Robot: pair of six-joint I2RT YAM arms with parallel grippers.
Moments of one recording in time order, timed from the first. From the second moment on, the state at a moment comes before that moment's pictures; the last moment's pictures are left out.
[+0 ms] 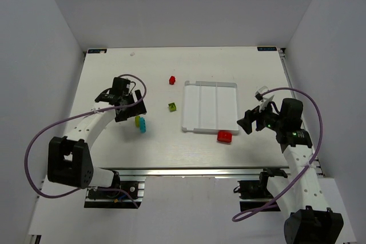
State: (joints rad) left arm -0.21 1.35 0.96 -0.62 -0.04 -0.46; right arm -0.05 0.77 0.62 -0.44 -0.70 -0.34
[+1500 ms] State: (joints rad) left arm -0.24 1.67 0.99 -0.60 -0.04 -0.39; right arm -0.05 0.79 0.62 -0.44 -0.67 -0.32
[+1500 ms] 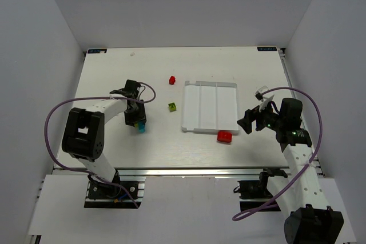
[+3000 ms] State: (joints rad) left arm -0.63 1.32 0.75 0.33 1.33 -0.72; right arm 0.33 0.95 0.78 -0.53 -1.36 -1.18
